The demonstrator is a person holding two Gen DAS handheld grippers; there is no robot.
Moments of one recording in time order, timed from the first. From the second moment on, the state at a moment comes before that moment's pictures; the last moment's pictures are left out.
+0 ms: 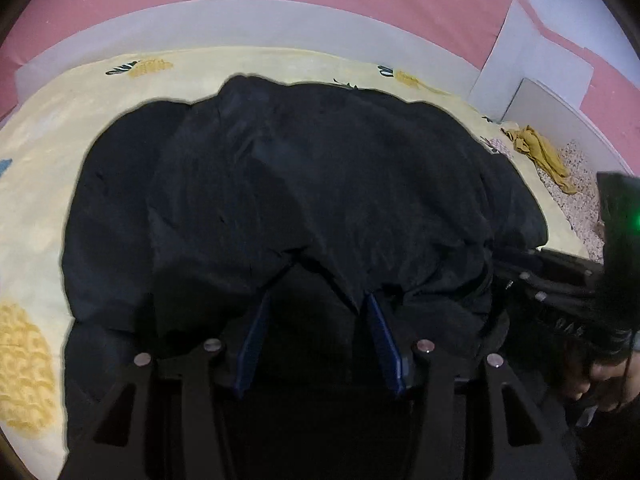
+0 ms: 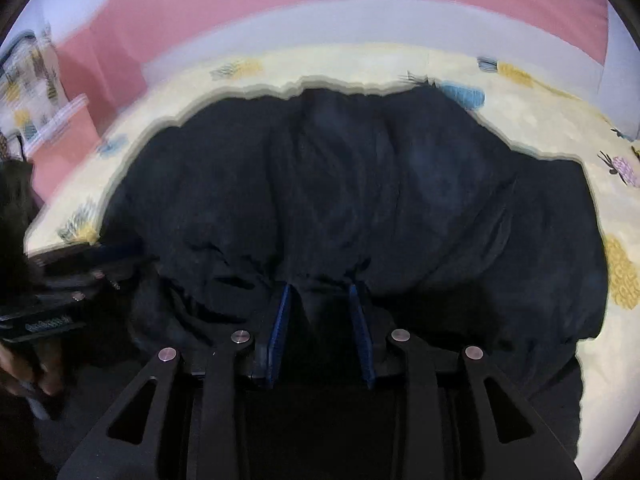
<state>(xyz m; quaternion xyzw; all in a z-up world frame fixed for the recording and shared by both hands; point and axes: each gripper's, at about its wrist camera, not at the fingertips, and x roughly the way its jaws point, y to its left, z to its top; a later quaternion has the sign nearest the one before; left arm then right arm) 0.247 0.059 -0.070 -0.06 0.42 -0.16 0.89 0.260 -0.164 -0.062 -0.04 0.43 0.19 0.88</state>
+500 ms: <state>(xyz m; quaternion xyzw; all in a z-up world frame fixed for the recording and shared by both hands) 0.237 0.052 -0.072 -0.04 0.41 -0.14 0.90 0.248 -0.173 -0.081 -0.01 0.45 0.18 0.87</state>
